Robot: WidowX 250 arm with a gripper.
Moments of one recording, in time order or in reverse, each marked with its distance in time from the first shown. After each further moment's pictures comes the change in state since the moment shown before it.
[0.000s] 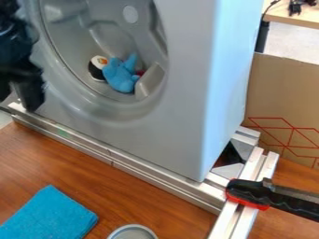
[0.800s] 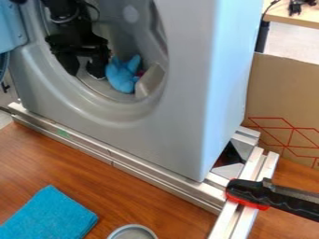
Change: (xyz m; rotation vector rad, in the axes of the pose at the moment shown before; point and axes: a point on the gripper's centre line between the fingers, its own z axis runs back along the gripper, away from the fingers) arm 0.135 -0.028 -0.021 -0.130 -0.208 0.126
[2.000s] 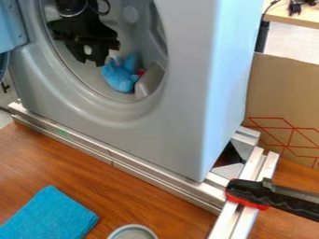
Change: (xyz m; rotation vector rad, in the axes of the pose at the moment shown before) arm 0.000 -0.033 0.030 0.093 -0.188 -0.051
